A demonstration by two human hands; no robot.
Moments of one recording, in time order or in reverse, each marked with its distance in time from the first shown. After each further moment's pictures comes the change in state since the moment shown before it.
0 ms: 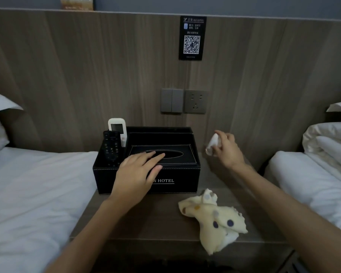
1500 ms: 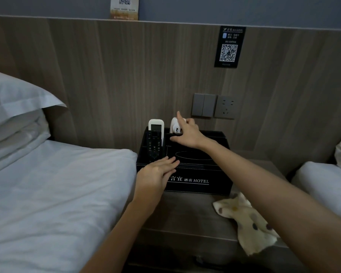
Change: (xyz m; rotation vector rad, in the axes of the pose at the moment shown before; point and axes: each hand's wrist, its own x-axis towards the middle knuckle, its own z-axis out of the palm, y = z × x) left_hand -0.025 -0.037 -0.013 -0.383 0.273 0.012; right_hand 0.016 -0.209 0.053 0.020 -0.346 -0.206
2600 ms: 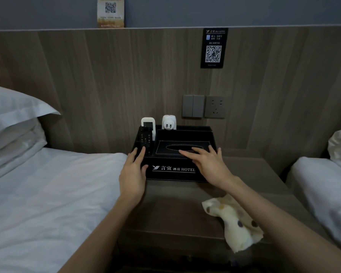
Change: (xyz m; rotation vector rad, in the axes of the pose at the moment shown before) left_hand 0.009 -0.024 0.007 0.185 -0.007 -0.453; right_hand -0.093 0.081 0.007 -0.343 0.107 -0.135
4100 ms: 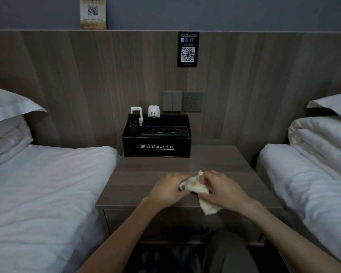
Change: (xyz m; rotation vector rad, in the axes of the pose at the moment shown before) left_hand -0.089 0.102 0.029 0.039 -0.671 0.443; right_hand -0.151 0.024 -0.027 0.073 -0.133 0.090
